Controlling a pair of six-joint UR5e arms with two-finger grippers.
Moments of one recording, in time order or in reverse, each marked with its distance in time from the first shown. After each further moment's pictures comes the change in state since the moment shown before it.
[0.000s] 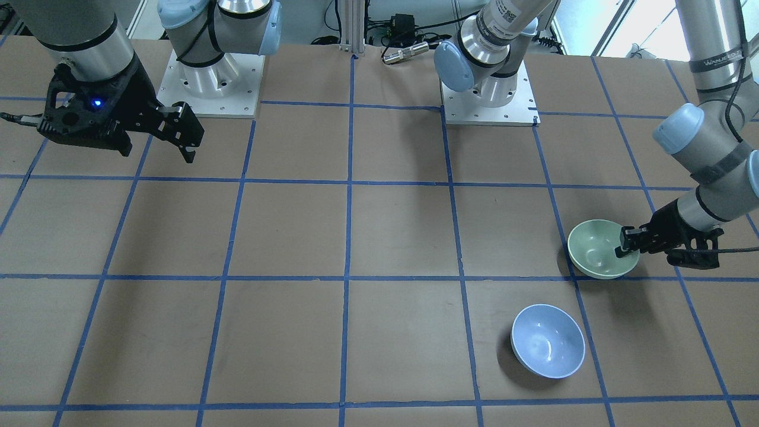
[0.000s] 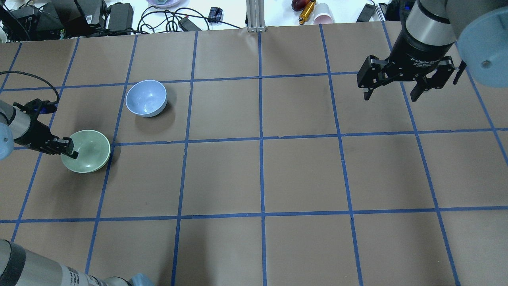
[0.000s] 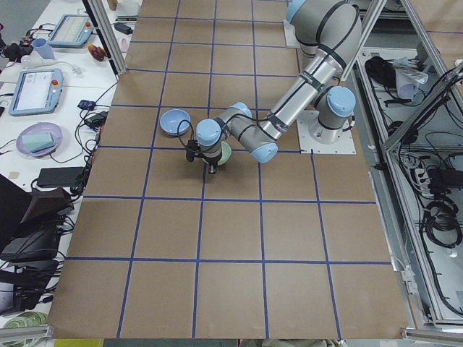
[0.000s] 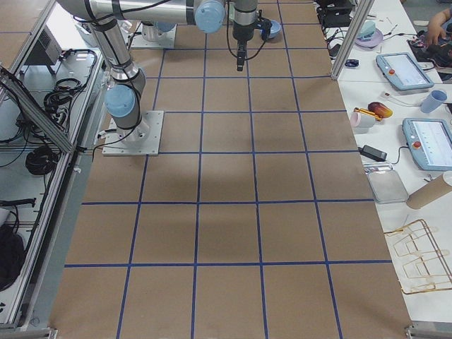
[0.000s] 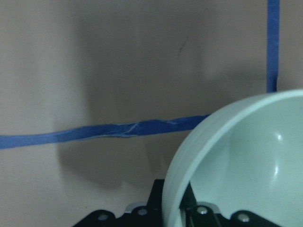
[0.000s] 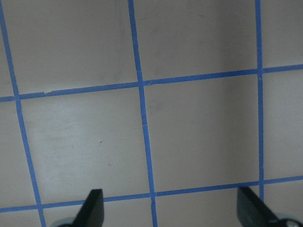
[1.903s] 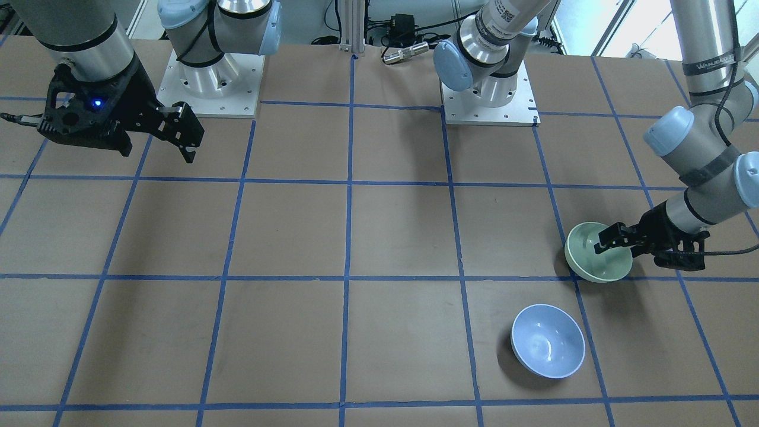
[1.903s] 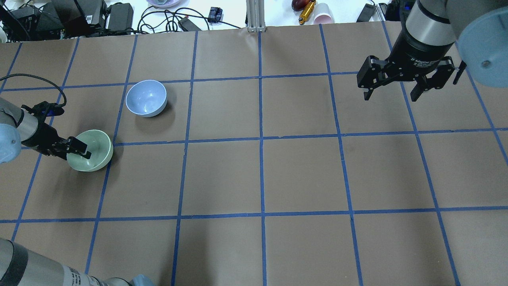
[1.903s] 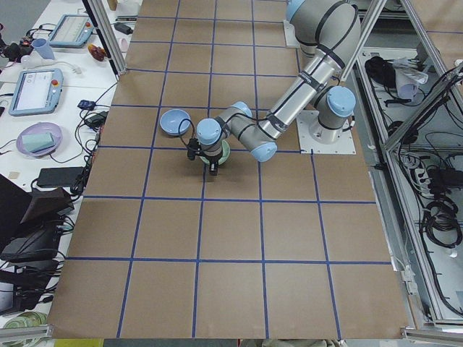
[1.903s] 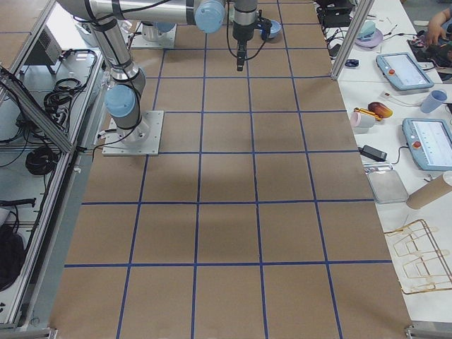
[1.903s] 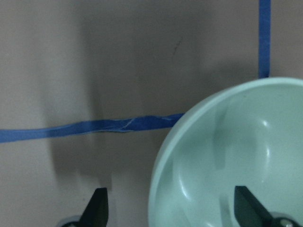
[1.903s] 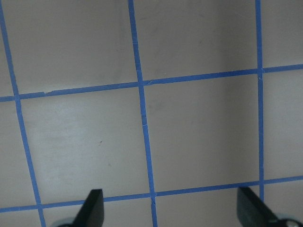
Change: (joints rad) left arm -0.031 -0.008 -0.033 0.027 0.001 -0.007; right arm 0.000 0.000 0.000 0.000 0.000 0.000
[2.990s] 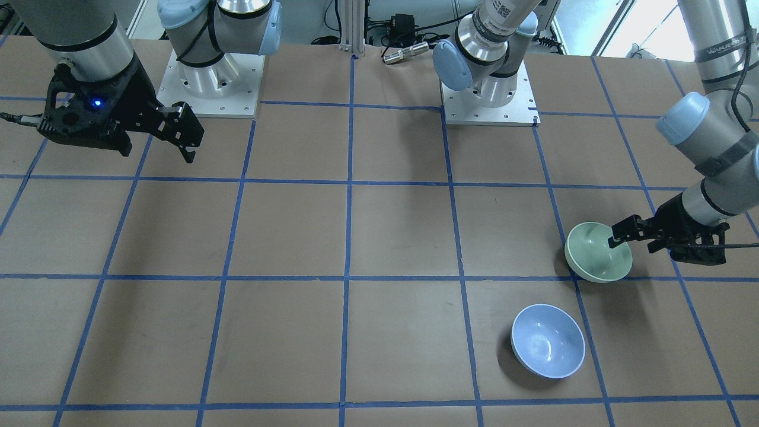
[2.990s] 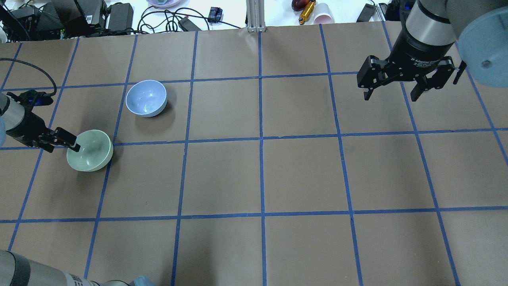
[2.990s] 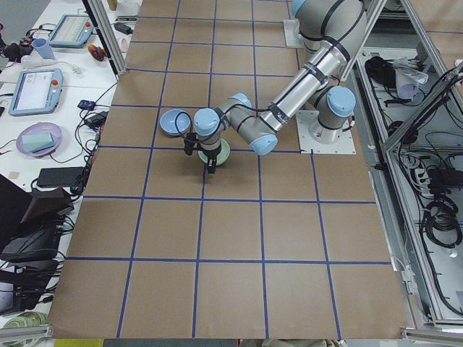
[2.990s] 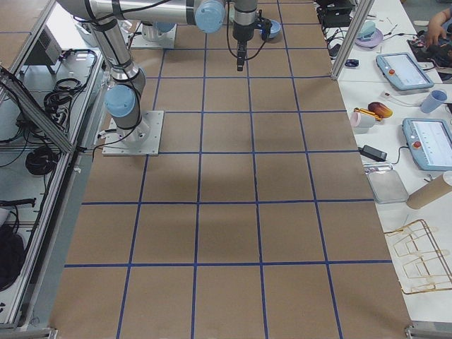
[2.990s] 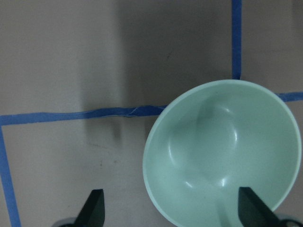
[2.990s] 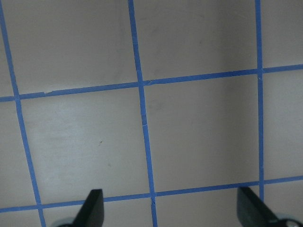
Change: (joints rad) left arm -0.007 0.036 0.036 -0.035 0.036 -0.003; right arm 0.000 0.000 0.000 0.000 0.000 0.000
